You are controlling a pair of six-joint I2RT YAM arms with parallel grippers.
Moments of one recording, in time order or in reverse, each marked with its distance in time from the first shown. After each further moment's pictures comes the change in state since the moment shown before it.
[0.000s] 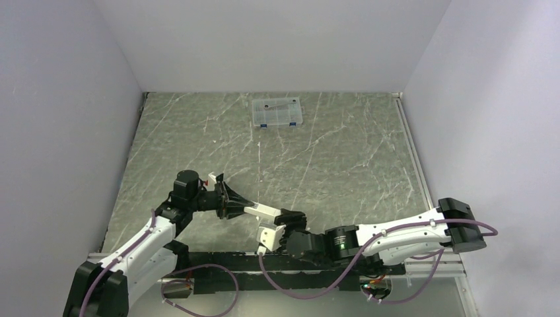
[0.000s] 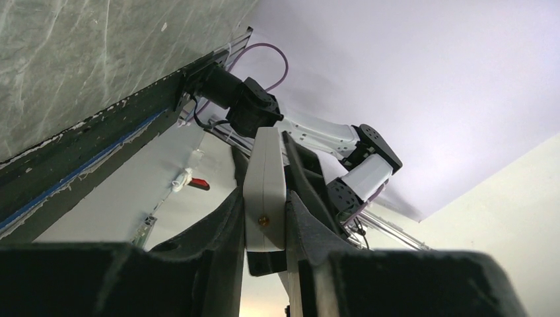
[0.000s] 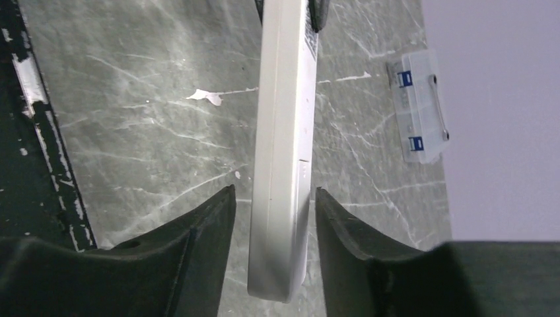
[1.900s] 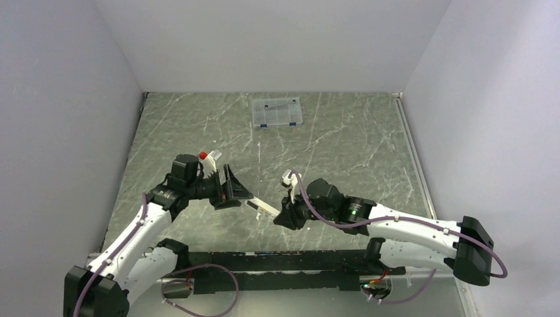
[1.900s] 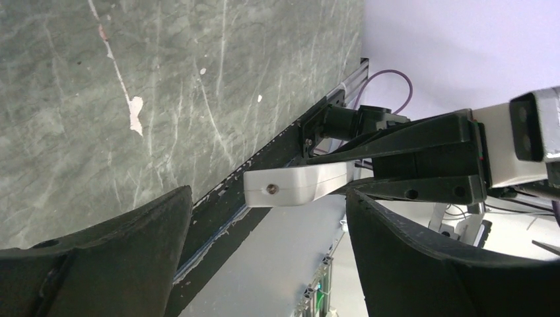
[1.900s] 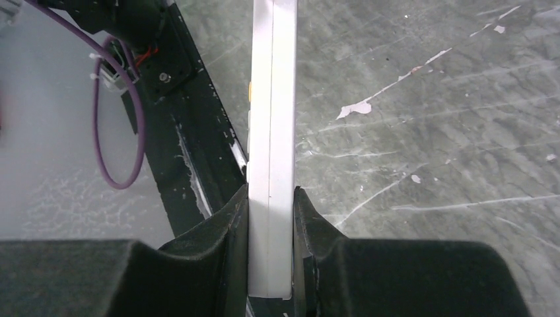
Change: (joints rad) left arm 0.002 0.024 0.300 -0.483 -0.205 0.809; right arm -0.544 -0.106 -0.034 0.013 -0.875 0.714
